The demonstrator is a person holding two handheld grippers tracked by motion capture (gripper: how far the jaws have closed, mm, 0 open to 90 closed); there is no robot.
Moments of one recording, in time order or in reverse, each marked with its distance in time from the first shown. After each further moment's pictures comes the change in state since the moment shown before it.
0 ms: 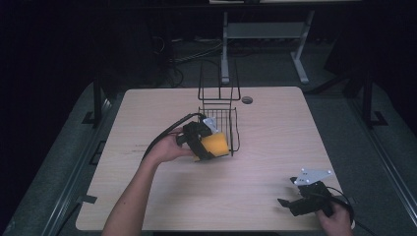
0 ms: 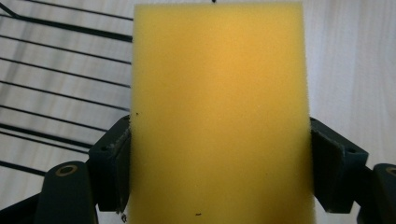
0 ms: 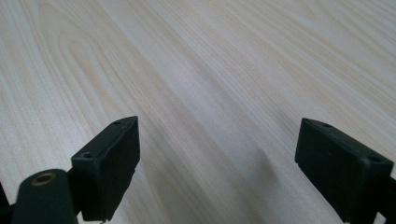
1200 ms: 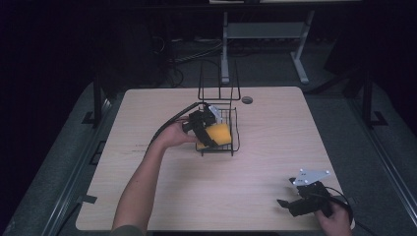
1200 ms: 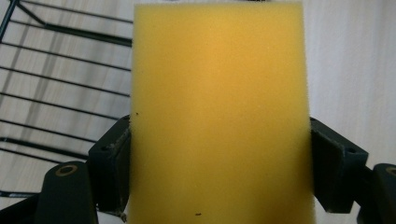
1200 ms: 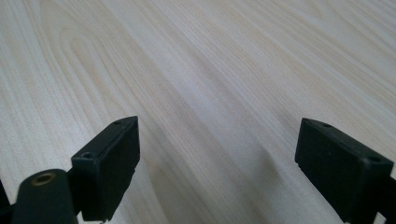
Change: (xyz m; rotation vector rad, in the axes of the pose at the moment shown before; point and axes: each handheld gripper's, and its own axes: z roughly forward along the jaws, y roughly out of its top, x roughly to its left) left arm 0.045 0.016 0.016 0.043 -0.021 -0.007; right arm 0.002 0.001 0.002 0.010 0.008 0.000
